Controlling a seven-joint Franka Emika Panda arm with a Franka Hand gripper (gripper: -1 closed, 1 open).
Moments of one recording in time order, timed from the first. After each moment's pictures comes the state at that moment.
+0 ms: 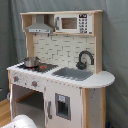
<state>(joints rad) -0.53 -1.49 1.51 -2.01 -0.11 2.06 0.57</state>
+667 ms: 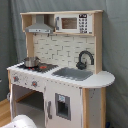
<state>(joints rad) -0.52 -1.48 1.40 -2.01 -0.12 2.08 0.37</state>
